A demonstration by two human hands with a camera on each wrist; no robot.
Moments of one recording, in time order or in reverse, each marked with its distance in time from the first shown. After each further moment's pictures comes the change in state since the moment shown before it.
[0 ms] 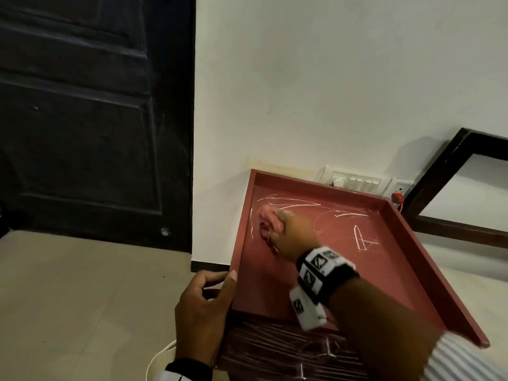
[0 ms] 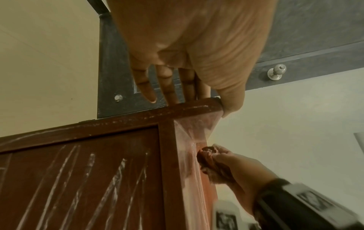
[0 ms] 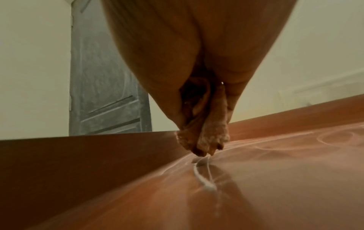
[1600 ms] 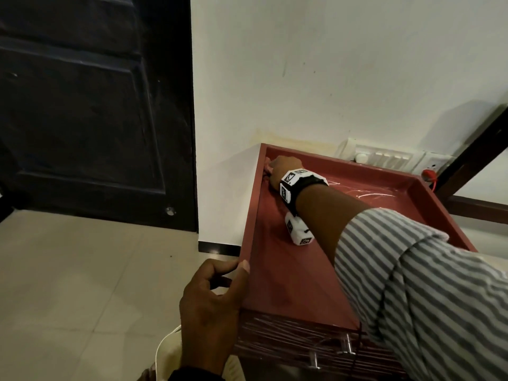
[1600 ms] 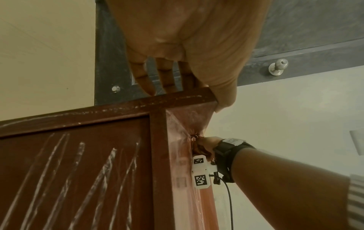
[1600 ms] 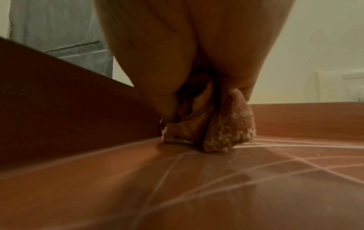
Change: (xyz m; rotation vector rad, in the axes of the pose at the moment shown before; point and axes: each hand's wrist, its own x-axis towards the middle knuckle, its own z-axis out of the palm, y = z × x) left_hand 0.008 0.002 0.007 -0.061 0.027 0.012; right_hand 0.157 0.005 0.036 -0.409 -0.239 0.104
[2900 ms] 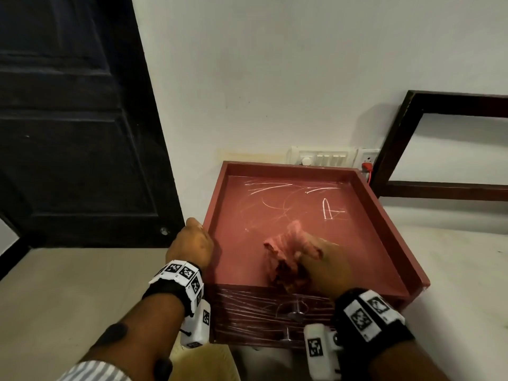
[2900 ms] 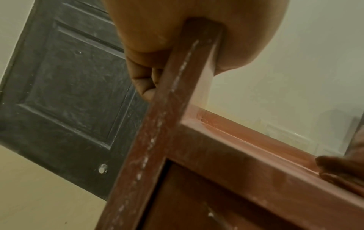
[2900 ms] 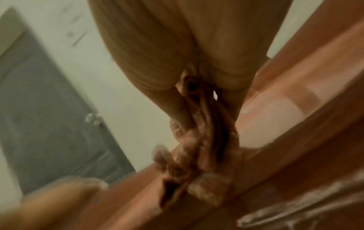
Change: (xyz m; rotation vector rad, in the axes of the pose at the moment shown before) left_hand 0.025 0.069 0.040 0.989 -0.101 0.076; right_hand -0.317 0.122 0.022 1.007 0.249 0.078
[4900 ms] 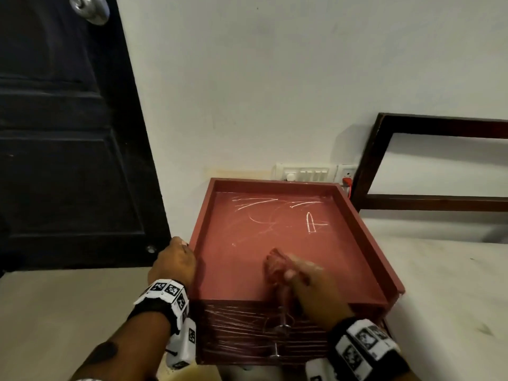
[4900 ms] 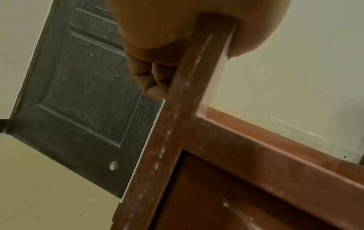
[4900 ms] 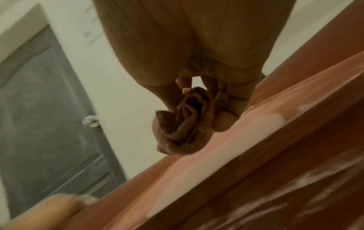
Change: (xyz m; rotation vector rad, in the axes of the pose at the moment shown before) left_hand -0.005 -0.005 -0.004 -0.045 0.015 -0.061; right_hand -0.022 0.009 -0.003 -0.088 0.001 -0.113
